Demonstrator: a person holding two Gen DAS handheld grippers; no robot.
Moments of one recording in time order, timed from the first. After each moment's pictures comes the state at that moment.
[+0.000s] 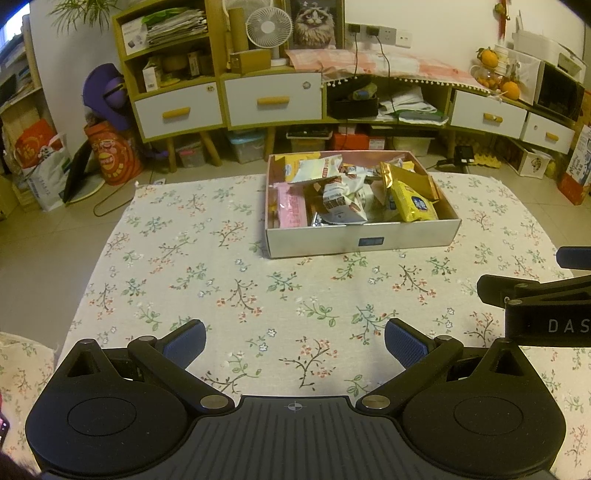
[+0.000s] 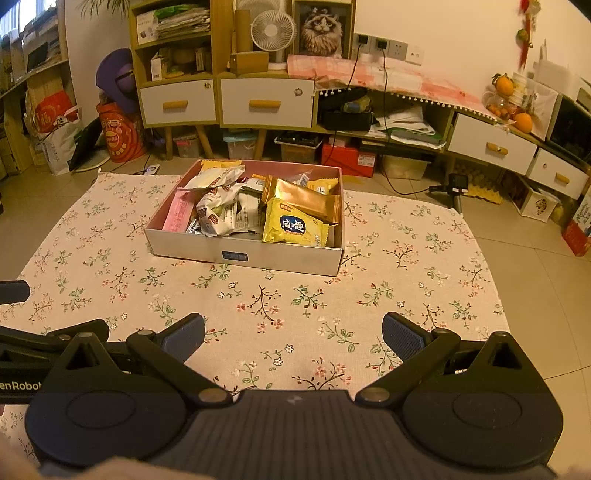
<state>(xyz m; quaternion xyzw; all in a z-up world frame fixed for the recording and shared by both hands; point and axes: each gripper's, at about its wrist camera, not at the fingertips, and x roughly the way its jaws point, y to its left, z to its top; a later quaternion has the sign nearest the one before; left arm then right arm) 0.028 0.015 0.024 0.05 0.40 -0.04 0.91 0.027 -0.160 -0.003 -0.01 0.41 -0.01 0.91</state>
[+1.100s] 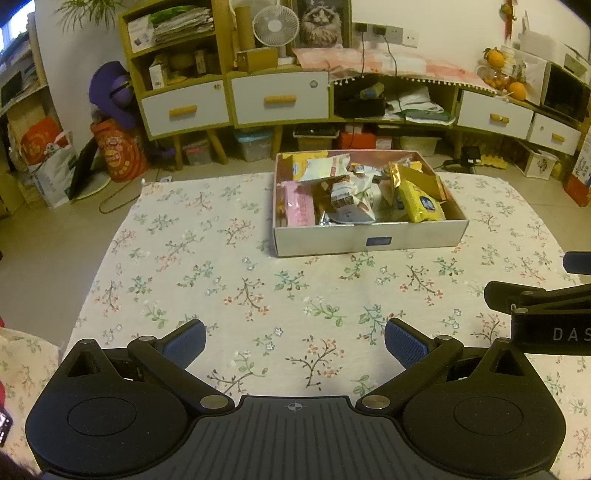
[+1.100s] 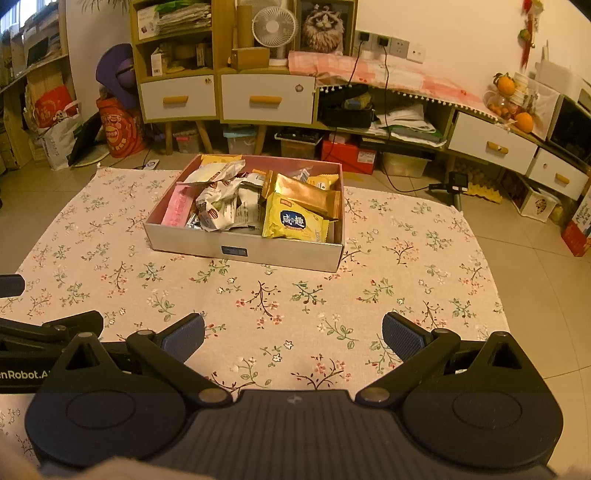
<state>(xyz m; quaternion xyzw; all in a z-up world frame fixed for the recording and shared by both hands) 0.029 0.018 0.023 0.04 0.41 -0.03 0.91 0.025 -0.160 -0.004 -0.02 0.41 -0.01 0.91</state>
